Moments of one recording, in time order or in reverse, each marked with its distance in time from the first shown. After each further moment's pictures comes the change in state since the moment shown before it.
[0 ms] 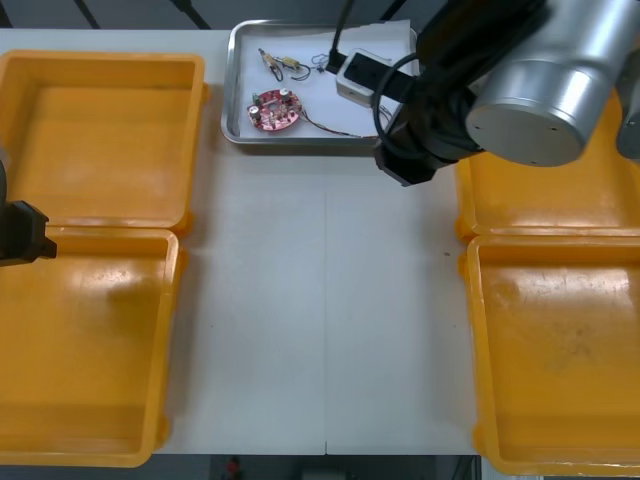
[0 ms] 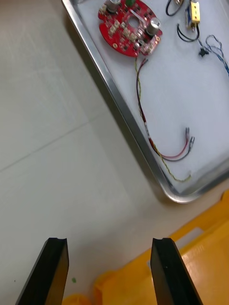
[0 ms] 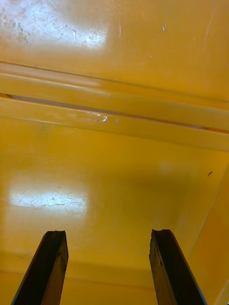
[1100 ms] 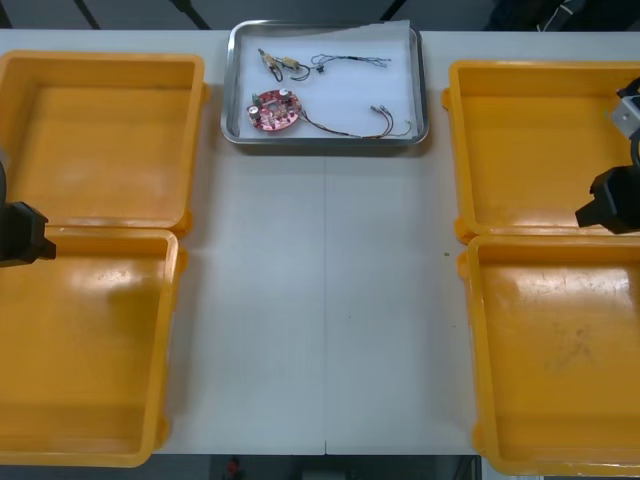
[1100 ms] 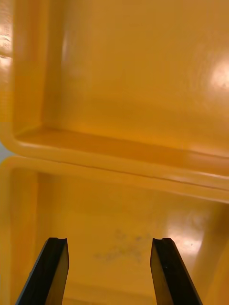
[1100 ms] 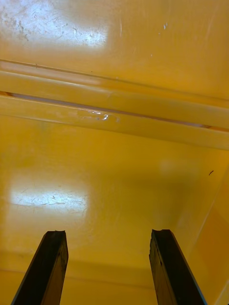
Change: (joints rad) right arm 0.636 -0.189 -0.719 -0.051 -0.224 0.232 -0.305; left arm 0.003 0.001 0.000 0.000 0.000 0.000 0.000
